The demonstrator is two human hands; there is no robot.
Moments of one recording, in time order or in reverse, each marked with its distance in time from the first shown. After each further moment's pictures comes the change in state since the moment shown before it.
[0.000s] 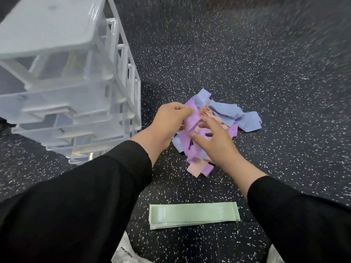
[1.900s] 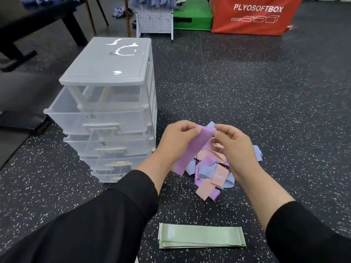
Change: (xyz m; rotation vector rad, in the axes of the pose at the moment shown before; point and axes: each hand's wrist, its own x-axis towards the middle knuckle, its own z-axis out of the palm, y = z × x) left_hand -0.067 0.042 -0.055 0.029 0.063 0.279; right_hand -0.012 -0.114 -0.010 0.466 0.218 0.120
